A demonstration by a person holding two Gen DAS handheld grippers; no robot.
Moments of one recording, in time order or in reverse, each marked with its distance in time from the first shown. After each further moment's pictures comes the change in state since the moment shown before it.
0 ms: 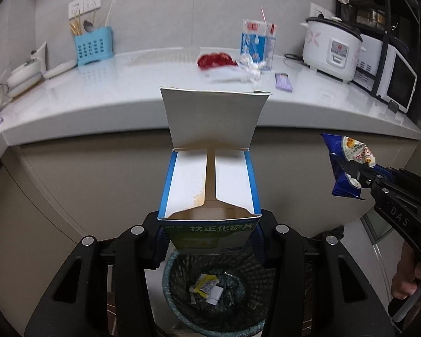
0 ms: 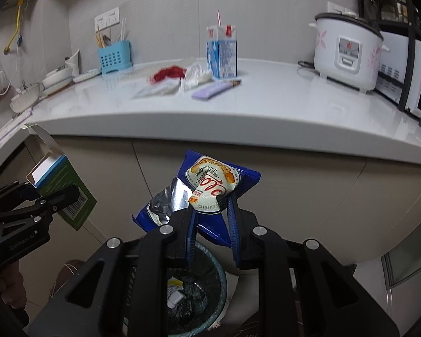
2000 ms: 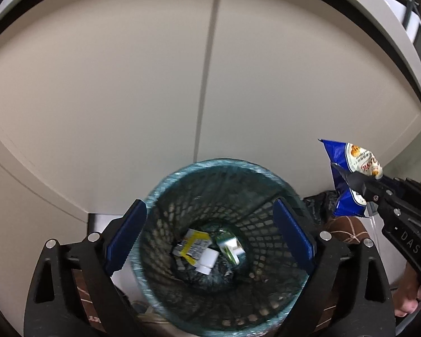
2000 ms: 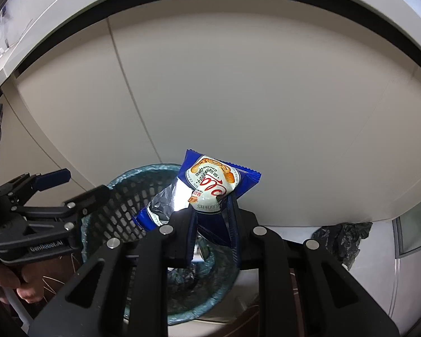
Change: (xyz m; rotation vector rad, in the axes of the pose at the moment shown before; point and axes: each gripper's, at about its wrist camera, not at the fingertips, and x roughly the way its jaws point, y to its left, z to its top) left arm 0.120 0.018 -0.085 -0.051 0.258 -0.043; right arm 0.095 0.019 -0.101 0.008 0.264 0.026
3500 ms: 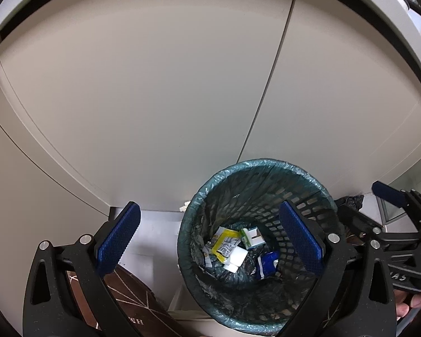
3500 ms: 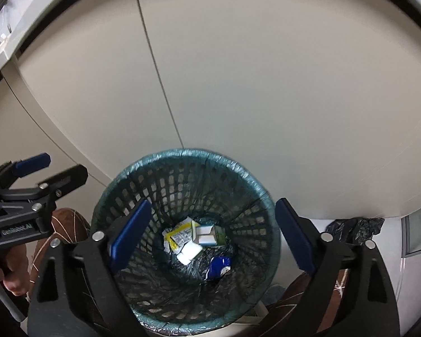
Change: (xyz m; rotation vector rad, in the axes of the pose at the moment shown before) left arm -0.005 0.049 -0.004 -0.046 -0.003 0.078; right arm 0.031 0.033 -0.003 -0.012 0.062 0.031
